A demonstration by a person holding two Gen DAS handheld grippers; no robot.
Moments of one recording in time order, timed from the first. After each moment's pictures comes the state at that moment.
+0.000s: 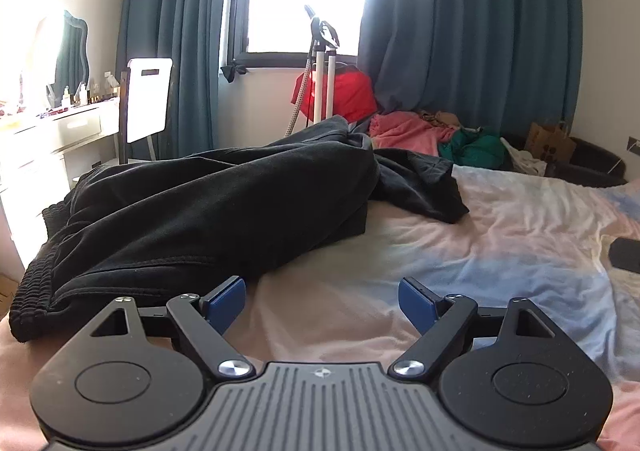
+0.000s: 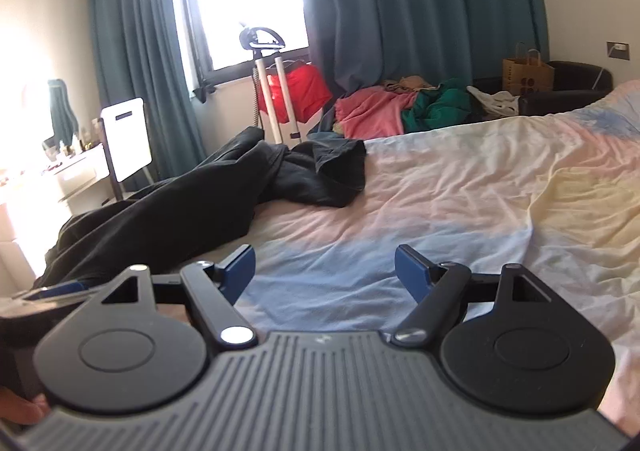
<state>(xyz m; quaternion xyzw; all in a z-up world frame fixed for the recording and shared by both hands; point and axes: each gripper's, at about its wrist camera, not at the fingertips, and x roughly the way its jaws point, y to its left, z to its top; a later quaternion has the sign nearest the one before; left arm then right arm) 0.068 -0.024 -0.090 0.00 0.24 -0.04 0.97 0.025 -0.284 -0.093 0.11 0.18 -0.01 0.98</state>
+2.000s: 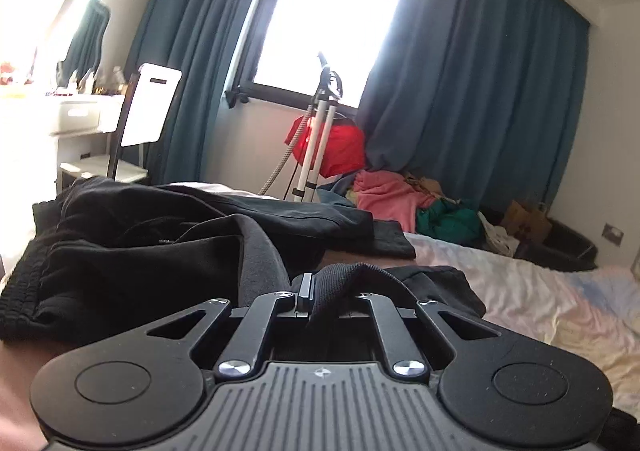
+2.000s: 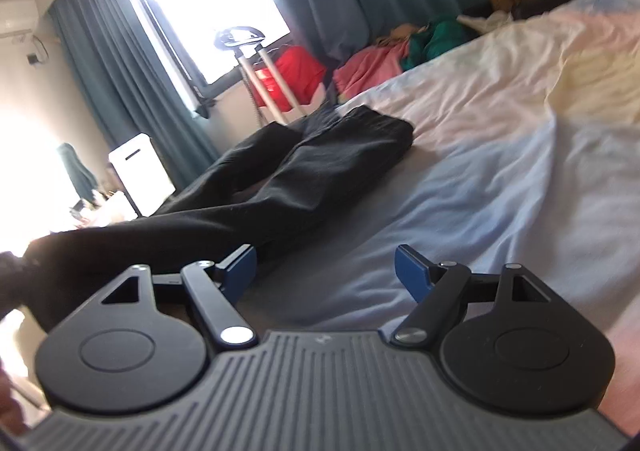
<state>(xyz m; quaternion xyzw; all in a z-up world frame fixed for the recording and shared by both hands) 0.049 0.016 -0.063 -0.13 0.17 -0.06 0.97 0.056 -0.330 -0.165 0.29 0.20 0.04 0.94</state>
